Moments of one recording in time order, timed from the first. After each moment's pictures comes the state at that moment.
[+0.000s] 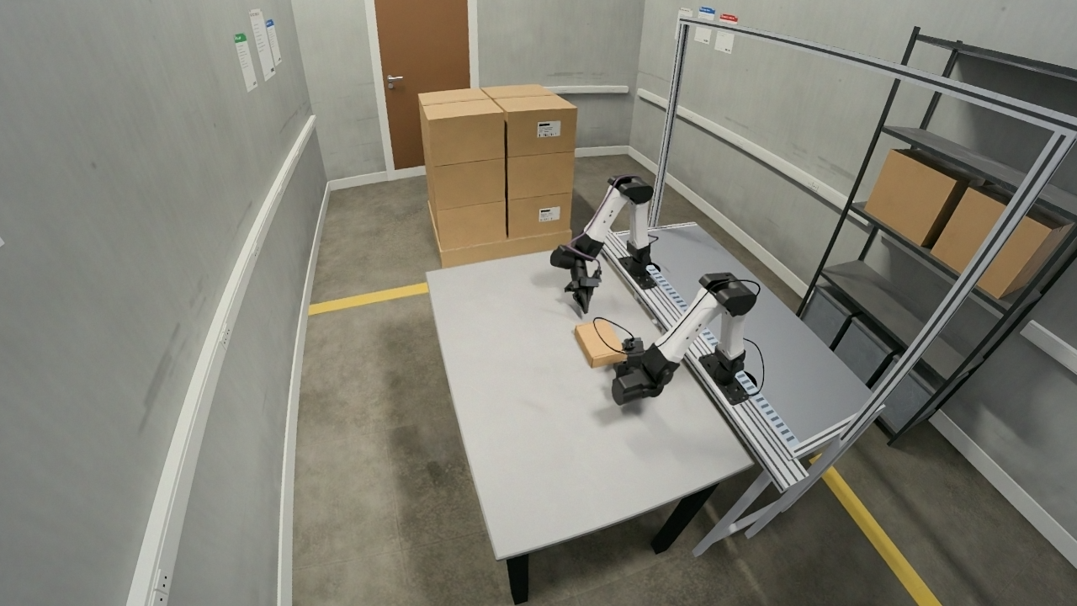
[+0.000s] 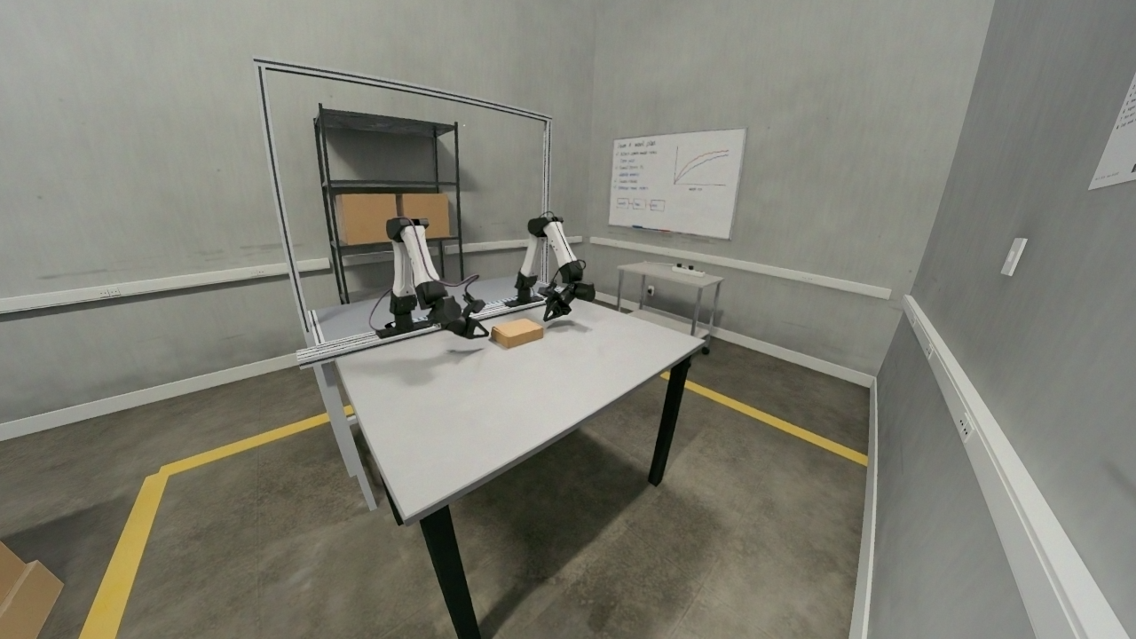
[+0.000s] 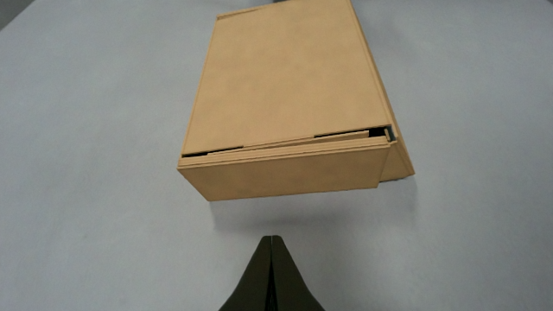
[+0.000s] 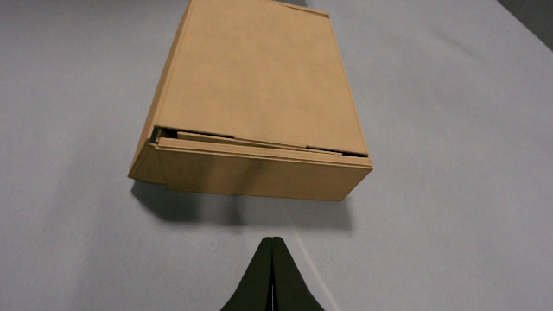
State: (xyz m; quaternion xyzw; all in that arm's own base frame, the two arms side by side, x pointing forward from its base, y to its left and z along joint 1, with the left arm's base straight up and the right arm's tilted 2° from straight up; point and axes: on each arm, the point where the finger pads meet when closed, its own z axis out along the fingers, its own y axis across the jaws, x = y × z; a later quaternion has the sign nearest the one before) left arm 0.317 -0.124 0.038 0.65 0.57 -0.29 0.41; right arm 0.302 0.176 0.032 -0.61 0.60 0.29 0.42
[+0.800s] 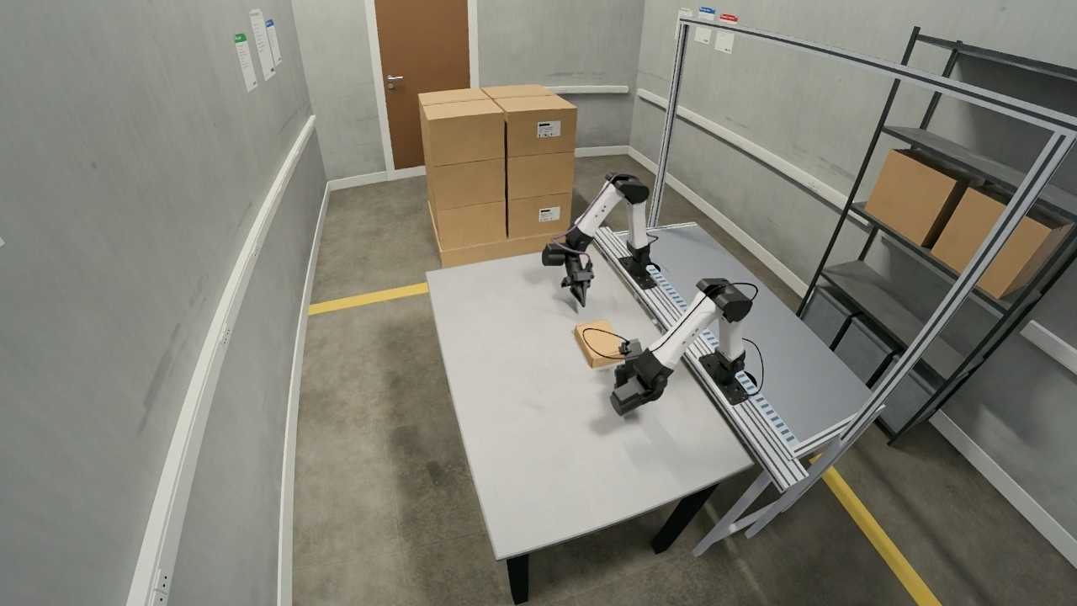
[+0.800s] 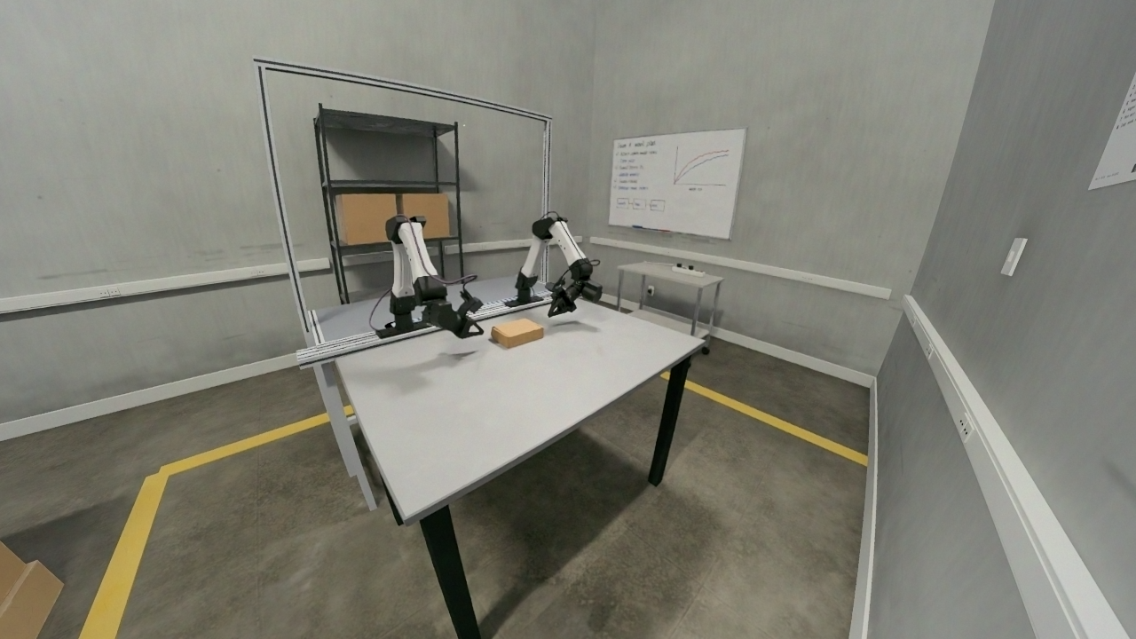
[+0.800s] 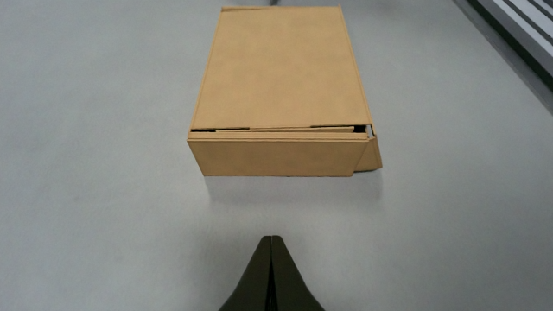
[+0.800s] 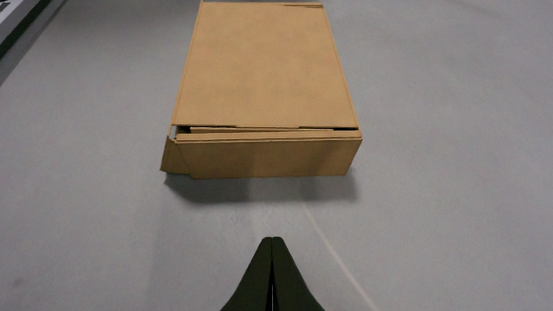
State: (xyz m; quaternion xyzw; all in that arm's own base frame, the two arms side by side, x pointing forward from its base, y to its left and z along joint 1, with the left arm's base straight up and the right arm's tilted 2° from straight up) left arm 0.318 -0.104 0.052 0.62 0.61 -0.34 0.36; right arm 0.303 0.156 0.044 -0.58 0.64 0.35 0.37
